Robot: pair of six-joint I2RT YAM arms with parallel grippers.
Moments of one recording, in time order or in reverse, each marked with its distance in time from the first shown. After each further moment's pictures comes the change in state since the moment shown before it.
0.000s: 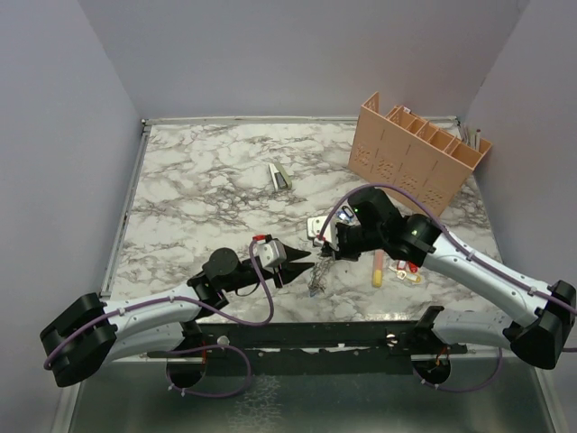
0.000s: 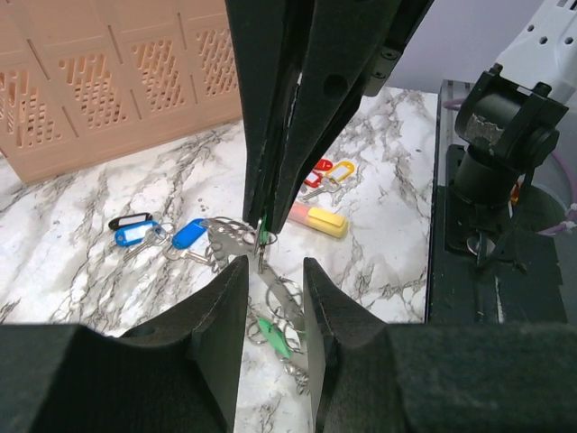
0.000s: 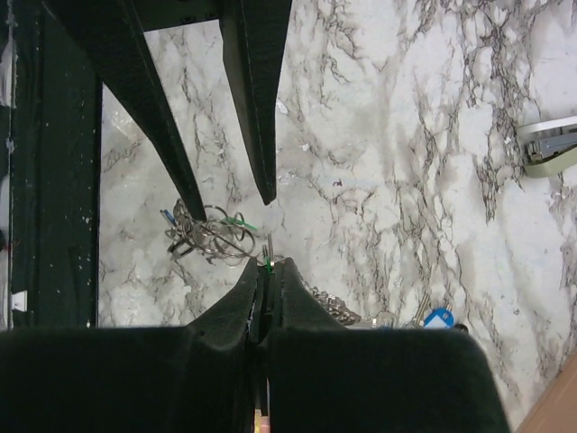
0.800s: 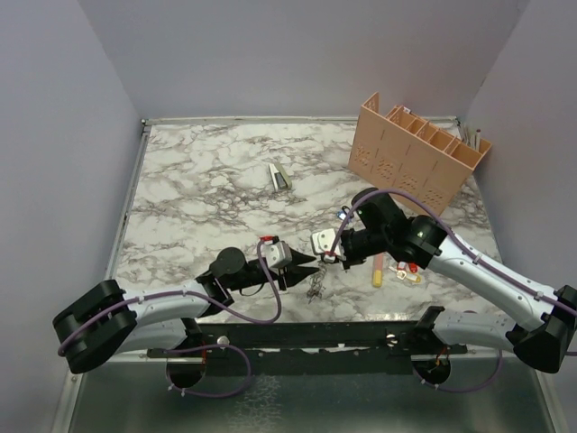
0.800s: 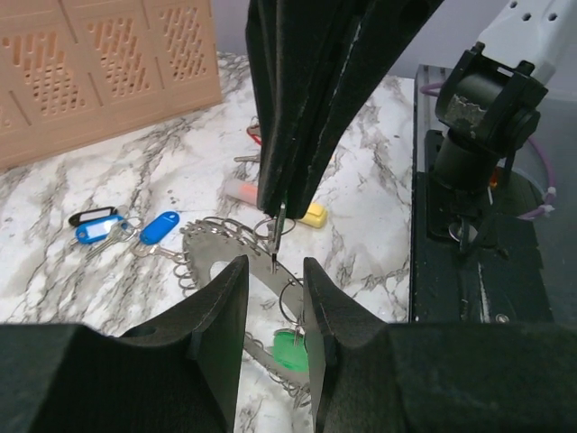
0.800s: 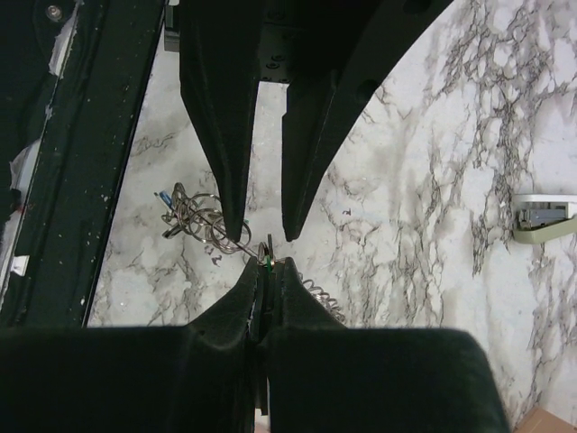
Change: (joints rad) left arm 0.000 0.122 -0.006 0.104 0.048 -0.023; right arm 0.000 -0.029 0.013 -0.079 -0.118 -0.198
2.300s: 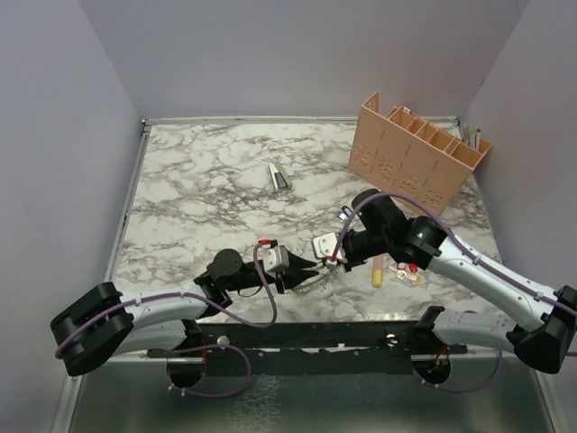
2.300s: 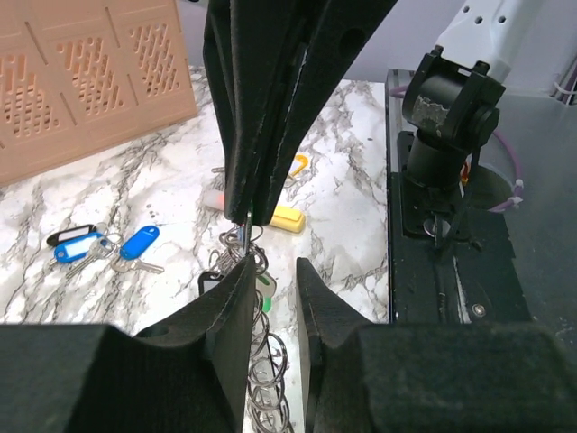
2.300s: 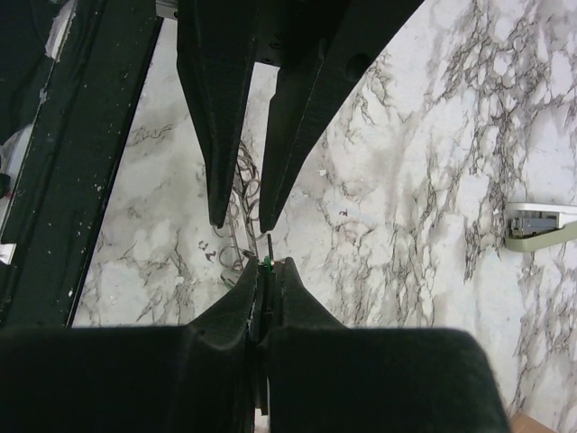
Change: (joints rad) left arm 0.000 -0.011 -0.014 0.038 0.082 0.009; right arm 0.000 -0.005 -0.013 -0.003 -0.011 -0.064
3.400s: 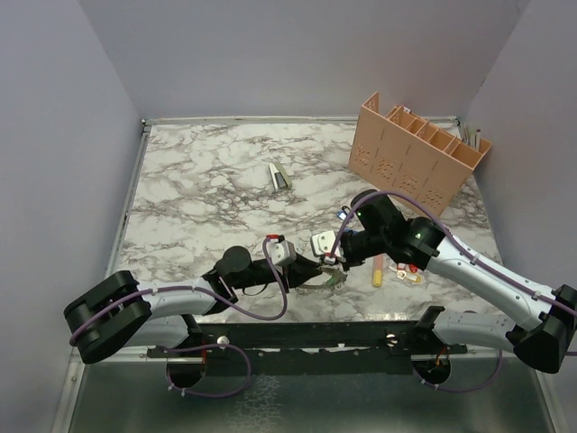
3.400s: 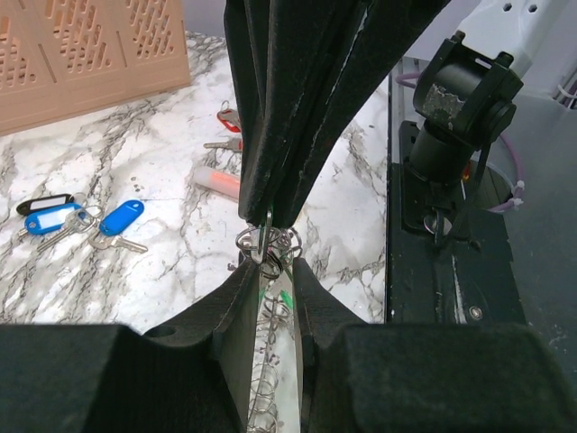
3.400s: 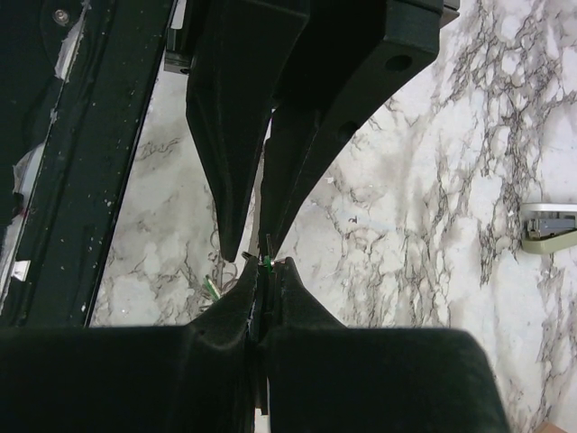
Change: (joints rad) left arm 0.000 0.118 0.021 0.040 -0.014 -0.075; right arm 0.000 0.003 -0.019 0.034 -0.018 0.055
